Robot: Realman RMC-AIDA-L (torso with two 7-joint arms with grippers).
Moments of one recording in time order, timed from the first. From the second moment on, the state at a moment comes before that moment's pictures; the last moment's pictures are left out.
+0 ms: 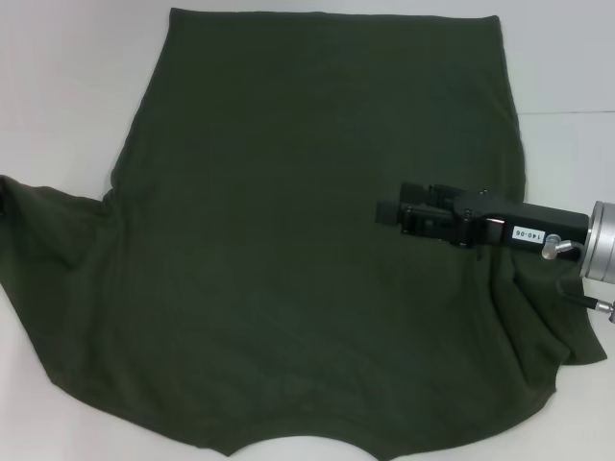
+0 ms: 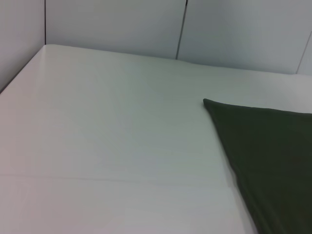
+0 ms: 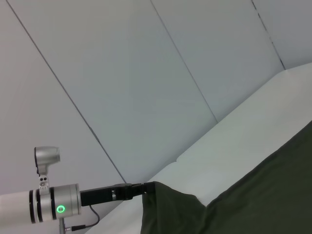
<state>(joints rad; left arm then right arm) -0.52 -2.11 0.49 0.72 2.02 0.74 -1.64 0.61 2.09 -0.60 -0.52 -1.89 -1.50 1.58</state>
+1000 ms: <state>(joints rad) -0.50 -2.12 0.49 0.80 2.02 1.01 -1.70 0.60 2.09 -0.60 -0.50 -1.89 -1.50 1.57</state>
